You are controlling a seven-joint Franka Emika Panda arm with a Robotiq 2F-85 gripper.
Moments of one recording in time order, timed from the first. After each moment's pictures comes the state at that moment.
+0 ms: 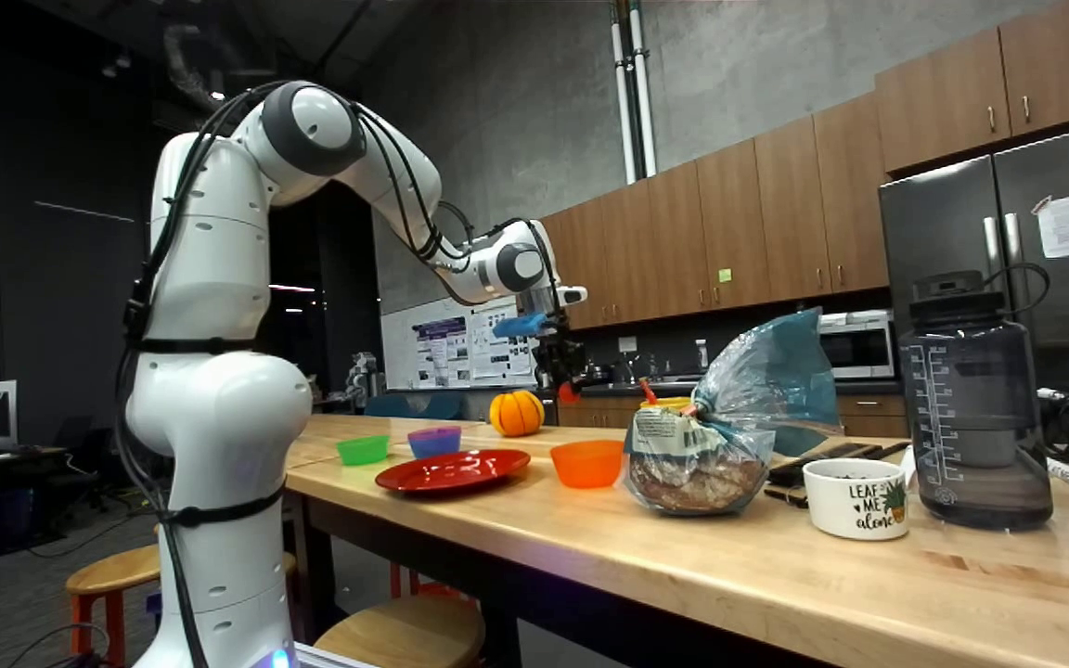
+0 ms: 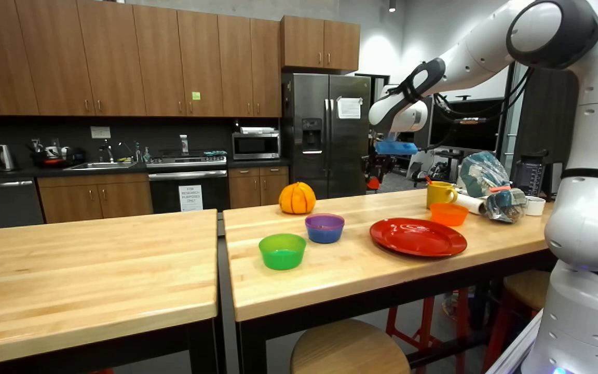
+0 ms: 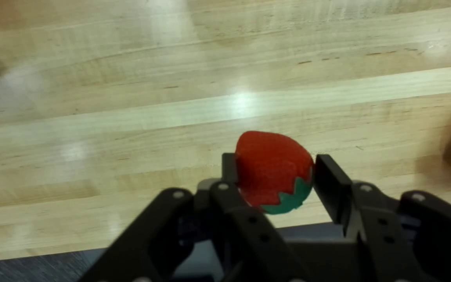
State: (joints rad) arm -0.10 0.05 -0.14 -2.04 0.01 2.38 0.19
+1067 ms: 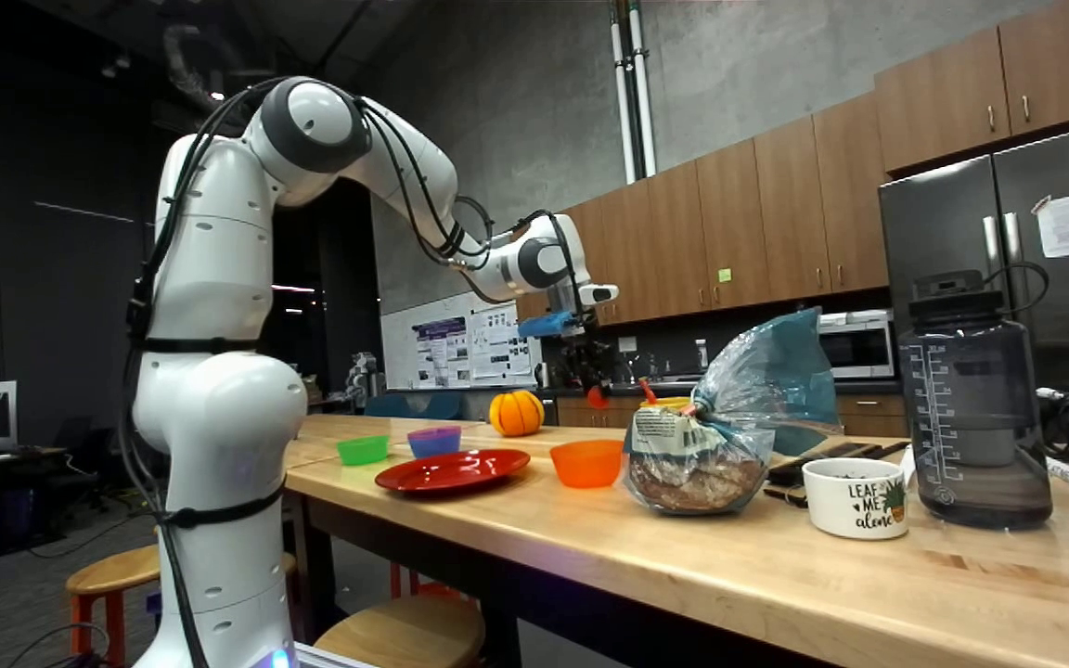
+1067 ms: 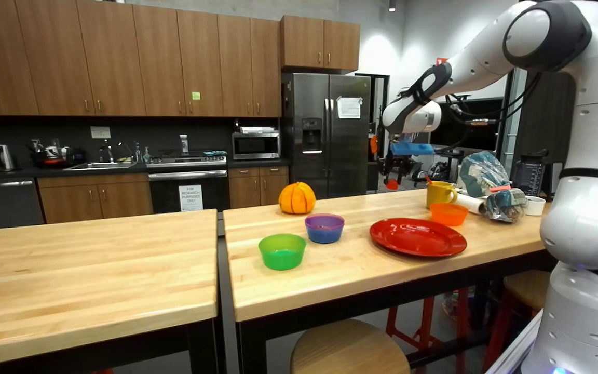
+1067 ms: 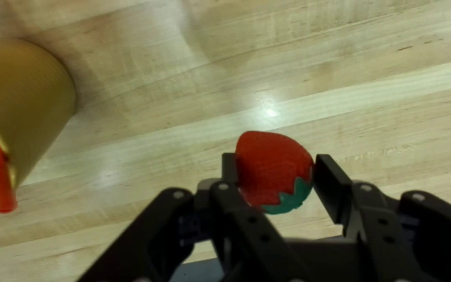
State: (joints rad) arm -0.17 0.07 -0.20 -2.03 0.01 2.34 0.19
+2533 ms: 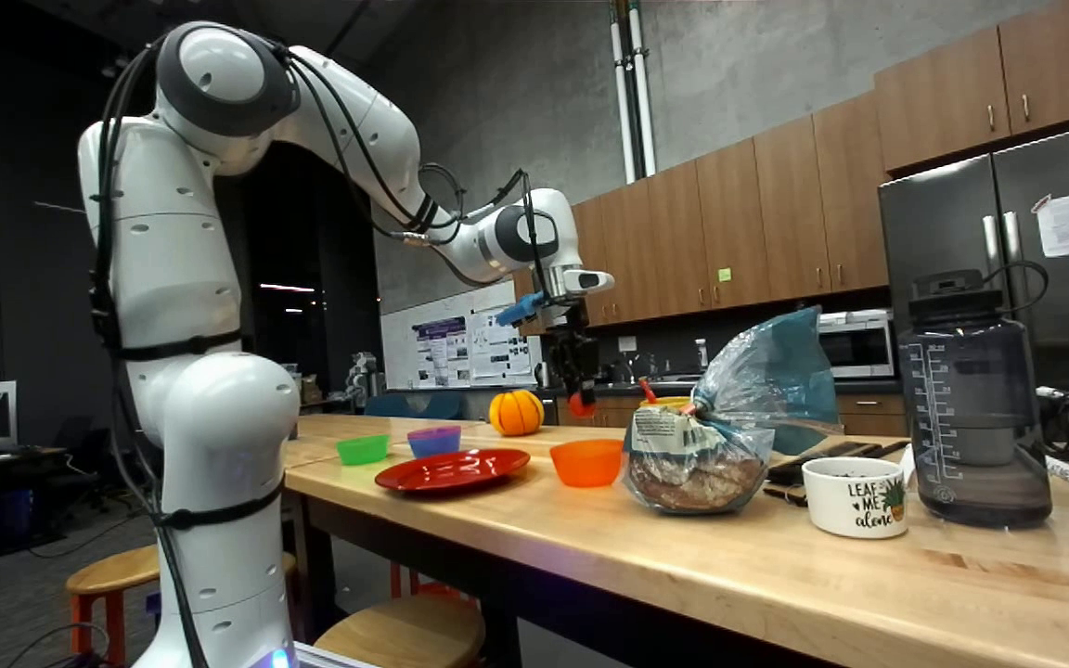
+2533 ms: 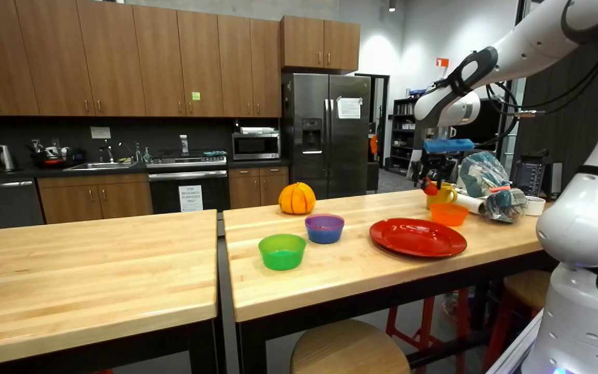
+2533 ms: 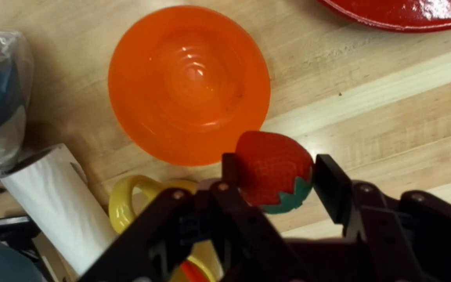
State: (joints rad) arm -0.25 -0.19 -0.23 -2.27 -0.11 2.15 0.29
